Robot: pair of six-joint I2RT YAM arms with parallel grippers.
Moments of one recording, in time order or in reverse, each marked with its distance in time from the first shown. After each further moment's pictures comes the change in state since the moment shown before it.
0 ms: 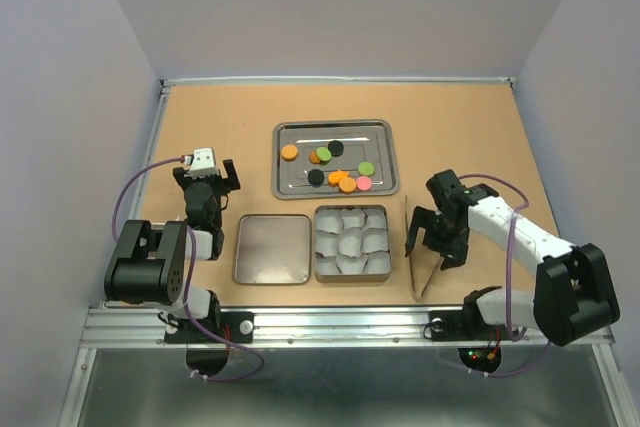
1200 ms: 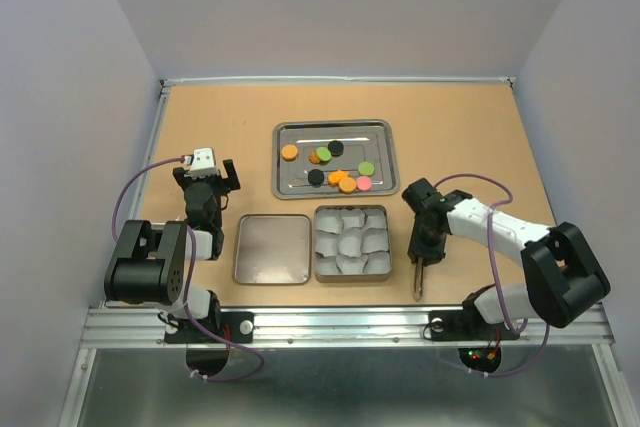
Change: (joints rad) left arm 0.000 0.000 0.000 0.000 0.000 0.000; right arm 0.177 0.121 -0.042 0.153 0.234 0.143
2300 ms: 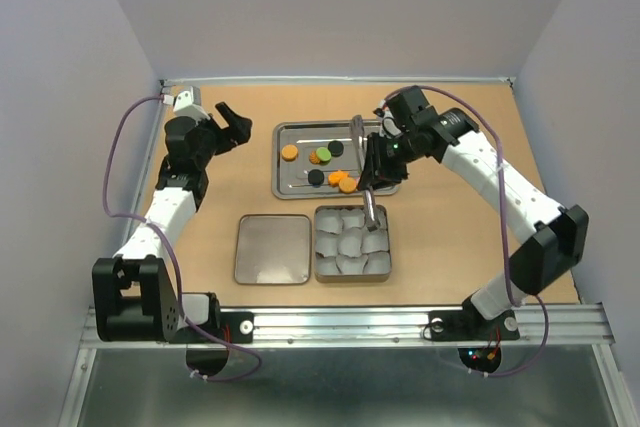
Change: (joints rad) left arm 0.033 -0.208 0.578 -0.909 0.378 -0.451; right arm 0.020 0.152 0.847 -0.269 -0.464 -0.282
